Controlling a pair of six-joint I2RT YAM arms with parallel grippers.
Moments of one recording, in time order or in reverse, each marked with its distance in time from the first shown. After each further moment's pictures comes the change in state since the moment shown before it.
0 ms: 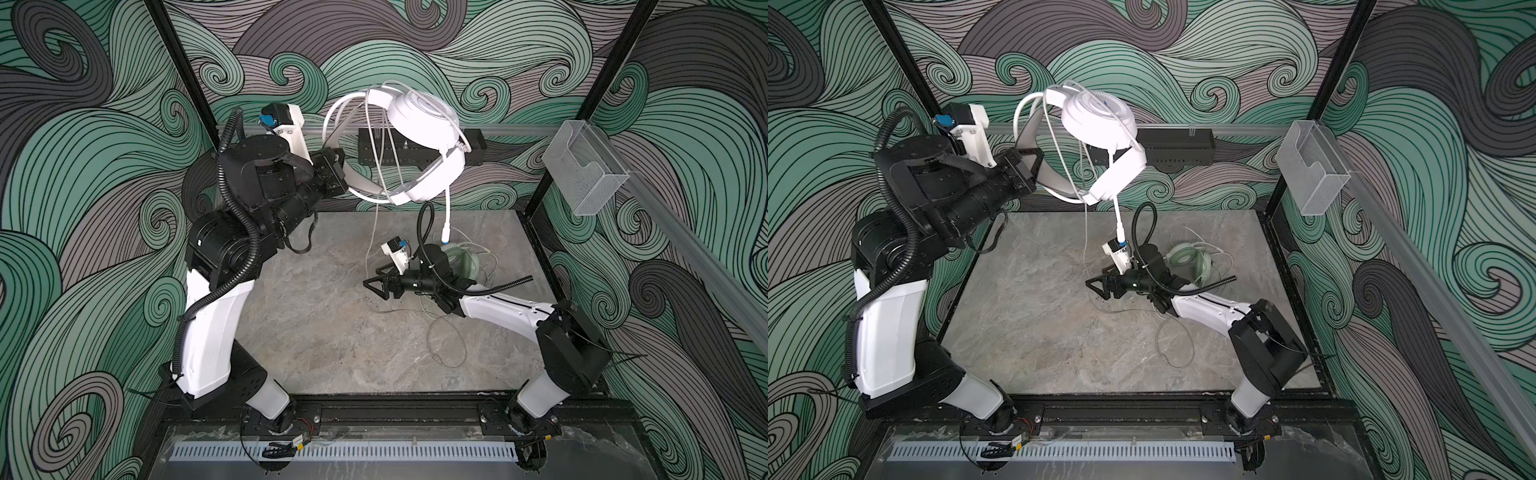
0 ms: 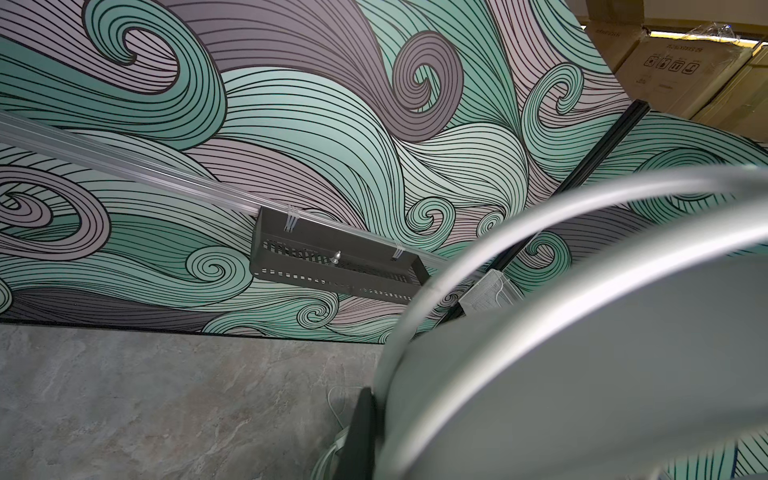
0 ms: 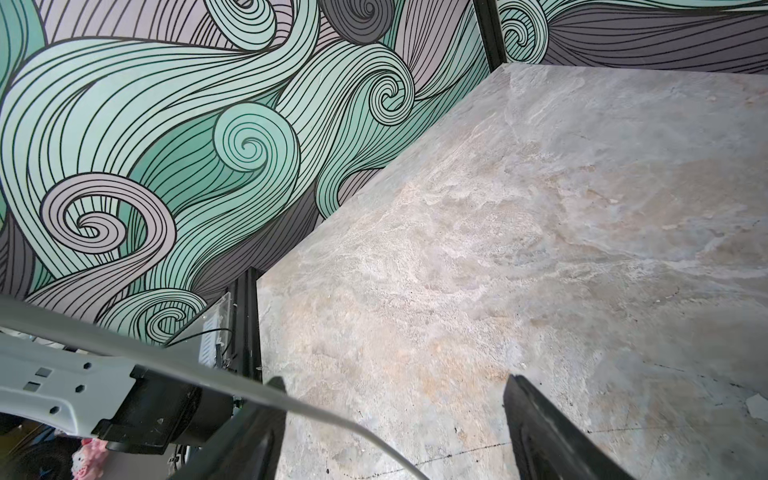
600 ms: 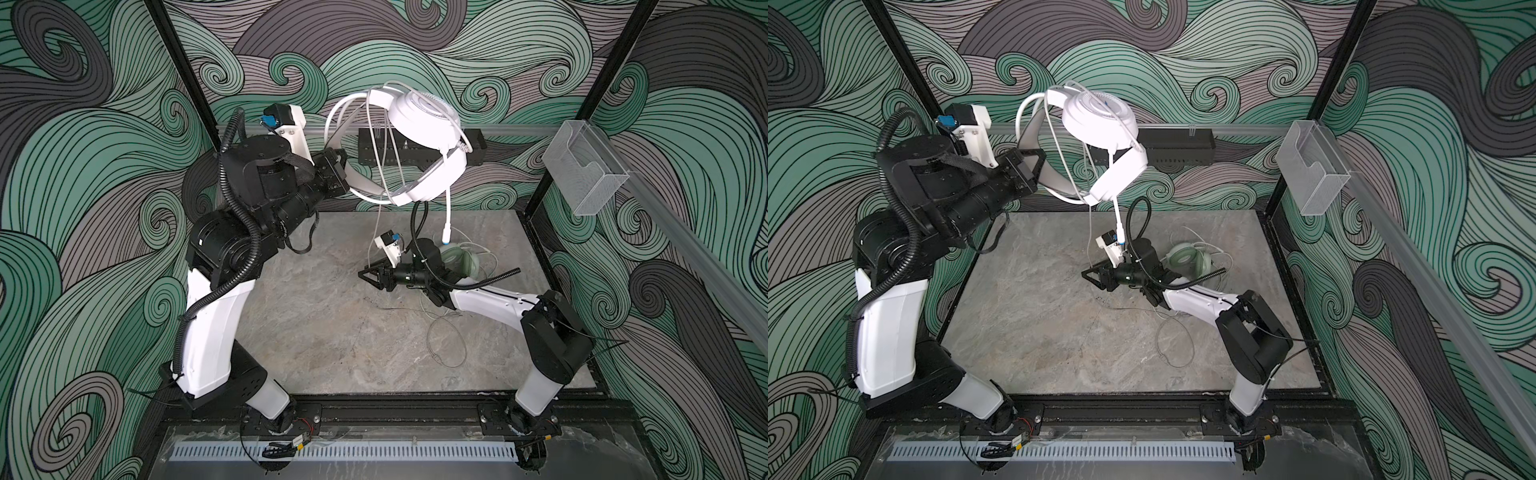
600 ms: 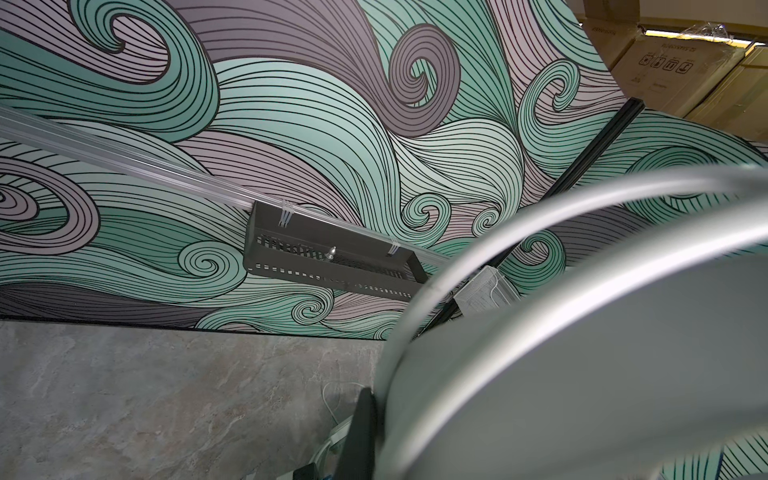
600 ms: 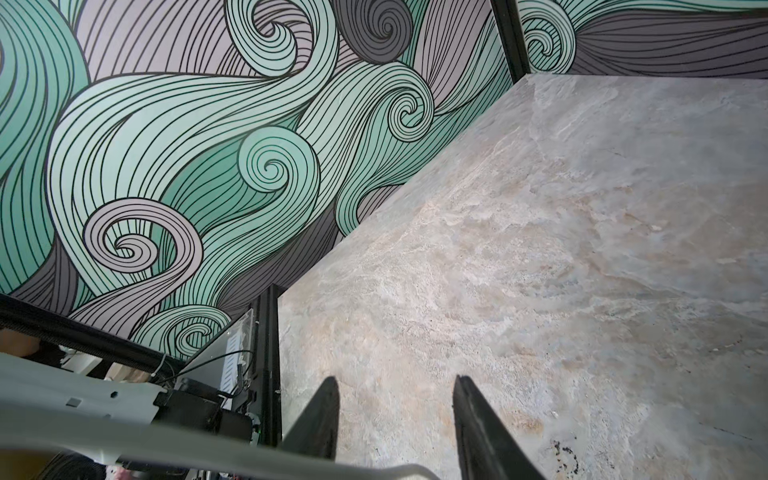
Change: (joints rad) left arm 0.000 0.000 -0.004 0.000 0.018 -0.011; right arm 0.004 0.076 0.075 0.046 -0.051 0.054
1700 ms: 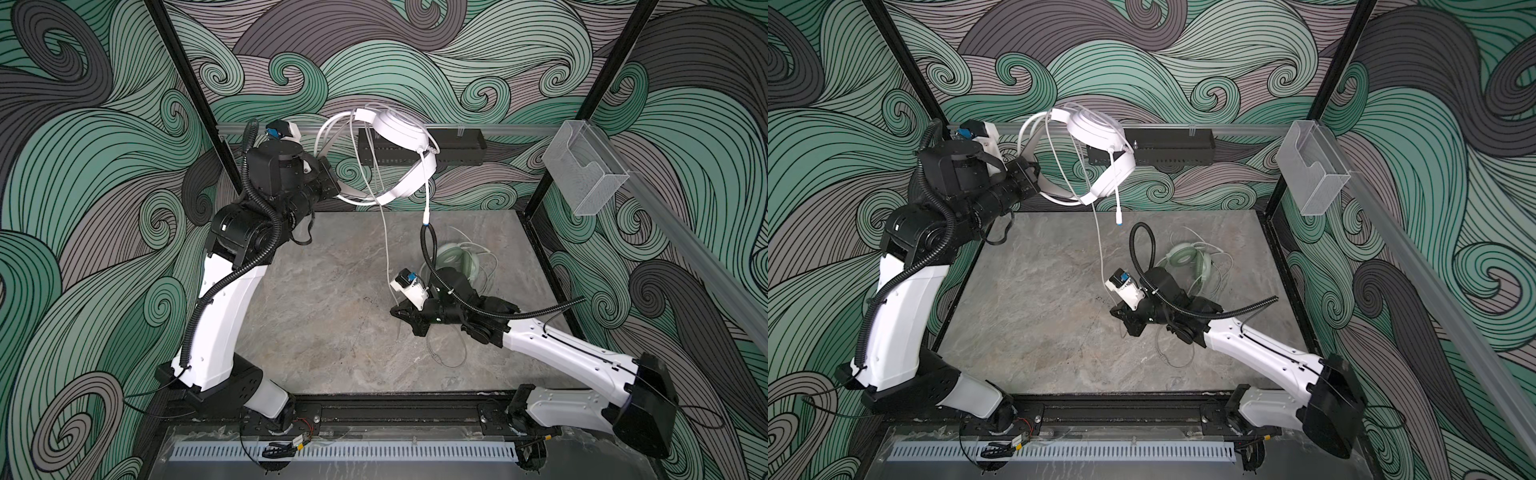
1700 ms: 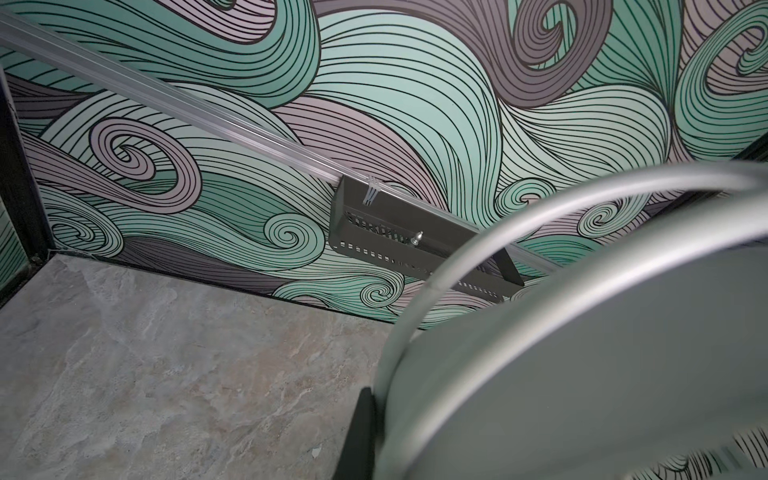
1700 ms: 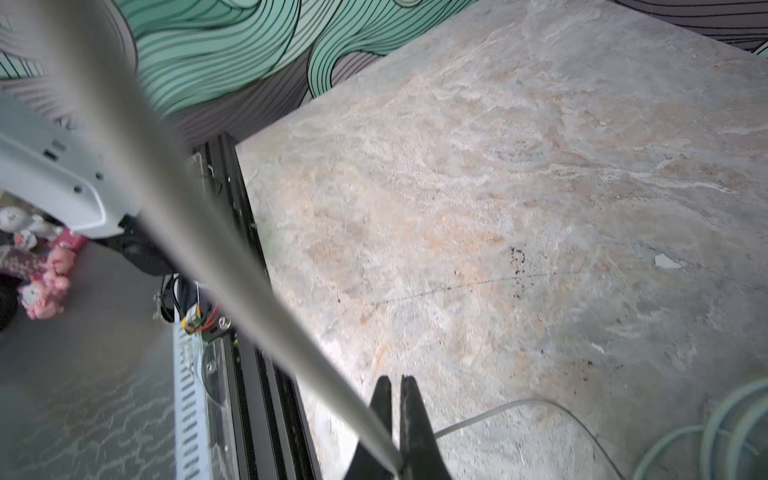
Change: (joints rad) left arm 0.174 -0.040 -0.256 0.051 0.000 -0.019; right arm 0.183 -0.539 -0.178 -0.701 0.304 -0.376
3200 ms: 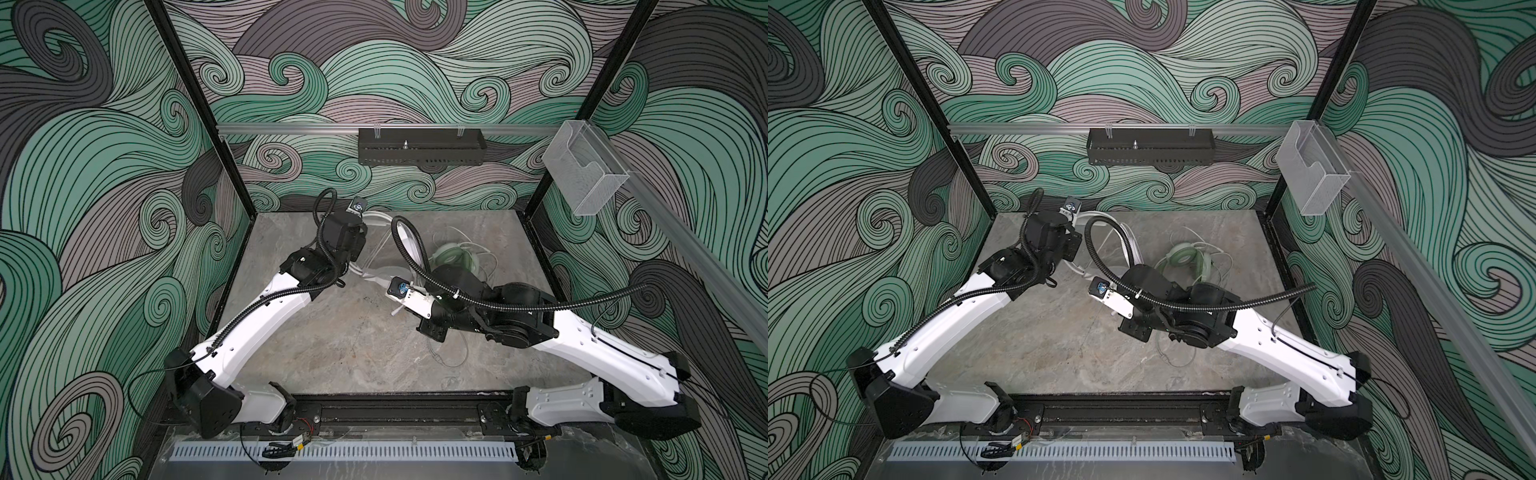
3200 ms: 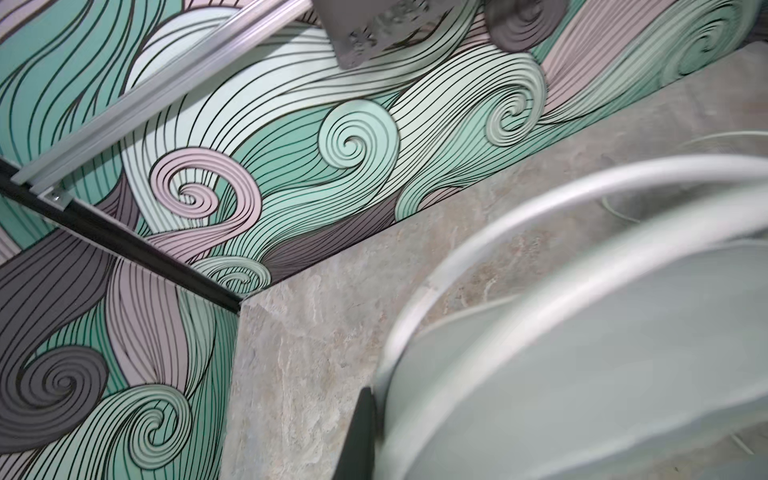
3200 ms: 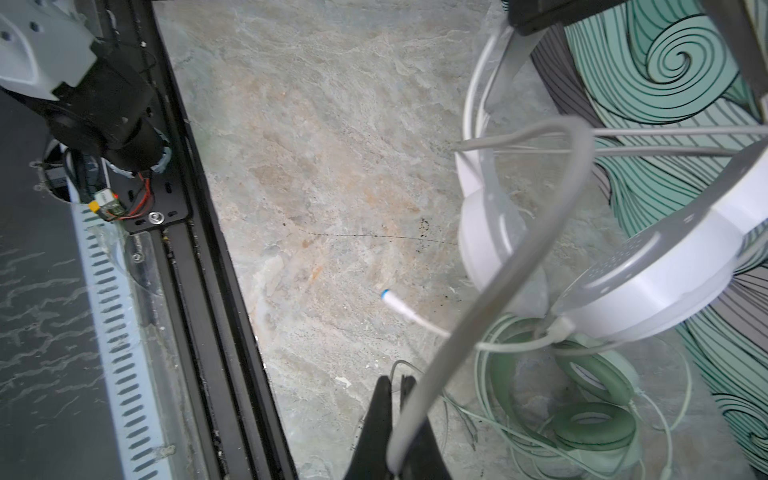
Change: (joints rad) left arm -0.153 -0.198 -0.885 0.431 -0.239 0.755; right arm 0.248 0.092 0.625 -0.696 0.493 -0.249
